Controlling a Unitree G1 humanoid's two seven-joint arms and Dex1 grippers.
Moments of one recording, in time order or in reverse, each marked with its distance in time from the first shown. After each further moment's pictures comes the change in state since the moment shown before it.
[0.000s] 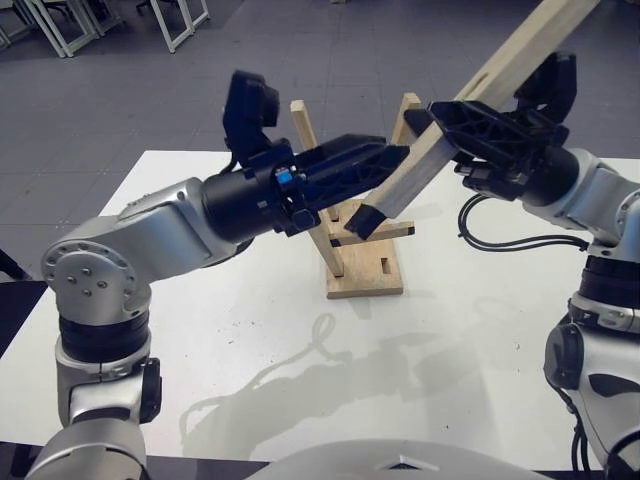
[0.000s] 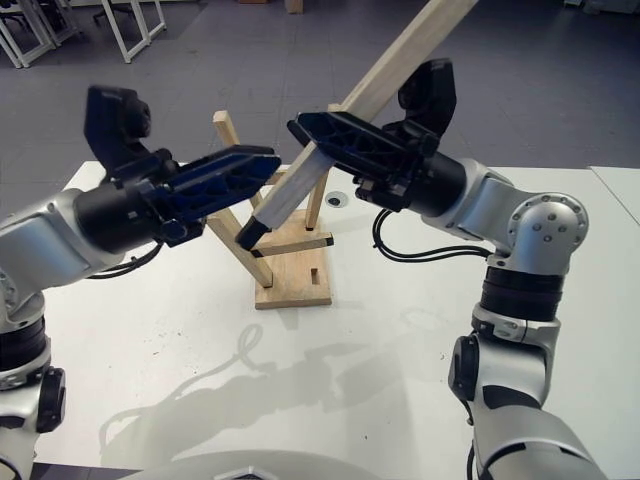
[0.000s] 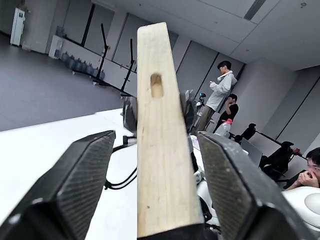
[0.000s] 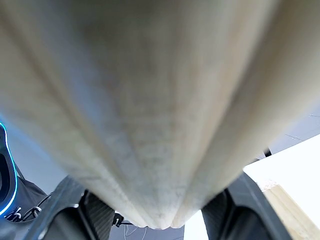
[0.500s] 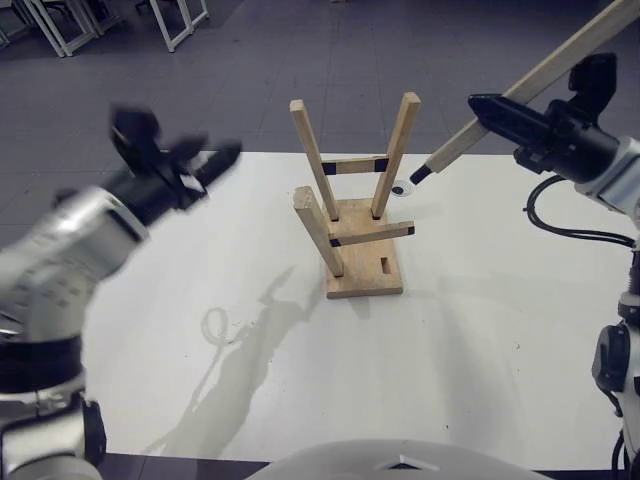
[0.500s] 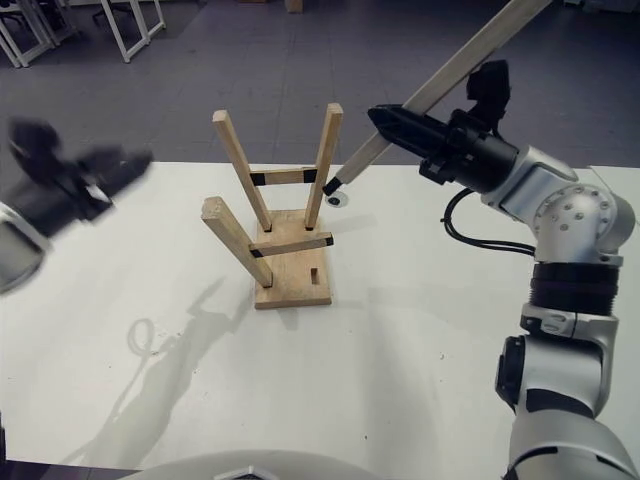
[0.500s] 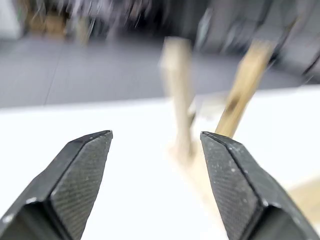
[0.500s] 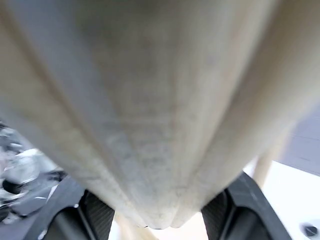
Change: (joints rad) left arm 0.423 0.098 -0.042 0.218 0.882 -0.151 -0.055; right arm -0.002 -0.201 0.114 0.246 -0.724 -0.482 0.308
